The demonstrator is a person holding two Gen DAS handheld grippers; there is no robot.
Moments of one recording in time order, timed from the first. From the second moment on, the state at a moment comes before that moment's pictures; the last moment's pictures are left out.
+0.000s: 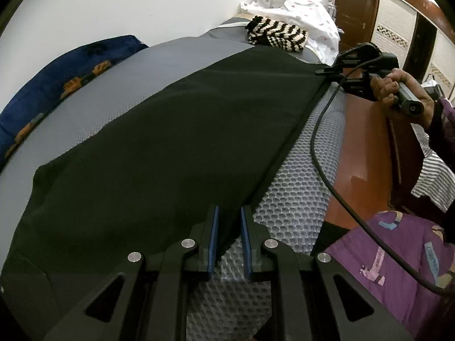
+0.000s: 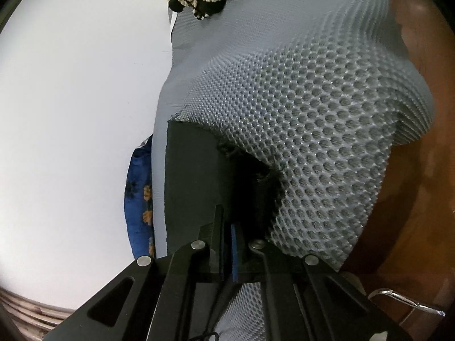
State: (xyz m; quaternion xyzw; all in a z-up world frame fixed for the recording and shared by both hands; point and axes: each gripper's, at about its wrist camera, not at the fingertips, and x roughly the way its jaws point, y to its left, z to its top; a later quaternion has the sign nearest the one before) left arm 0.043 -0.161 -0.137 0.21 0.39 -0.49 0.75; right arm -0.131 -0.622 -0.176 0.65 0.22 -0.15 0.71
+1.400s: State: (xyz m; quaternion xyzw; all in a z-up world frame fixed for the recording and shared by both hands) left arm 0.045 -0.152 -0.138 0.19 0.39 -0.50 0.75; right arm -0.118 -0.570 -0.152 0.60 0.25 -0.11 0.75
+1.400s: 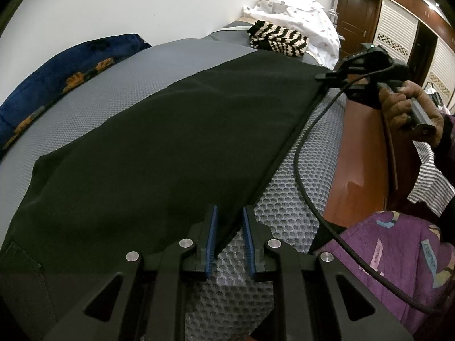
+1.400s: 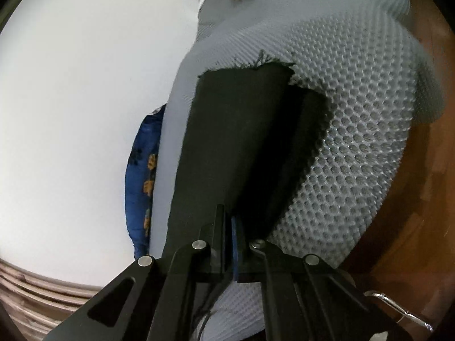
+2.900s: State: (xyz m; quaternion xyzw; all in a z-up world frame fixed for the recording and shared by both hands) left arm 0.069 0.027 -0.146 0.10 0.40 -0.28 0.87; right arm 0.042 -0.295 -0.090 0.22 0.46 0.16 0.84
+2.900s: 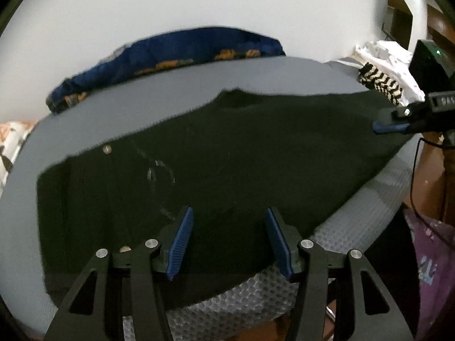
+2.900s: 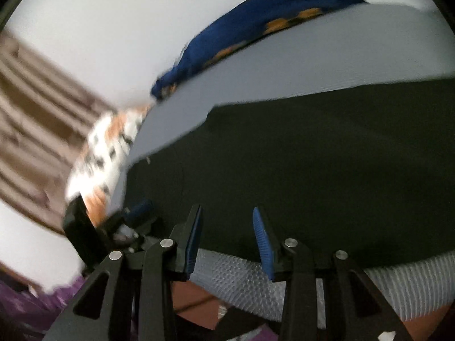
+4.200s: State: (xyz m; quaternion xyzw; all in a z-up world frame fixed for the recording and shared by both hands) left arm 0.127 0.115 -0.144 0.05 0.38 -0.13 0.91; right arm 0.283 -0.218 -0.120 -0.04 0.54 0.39 0.75
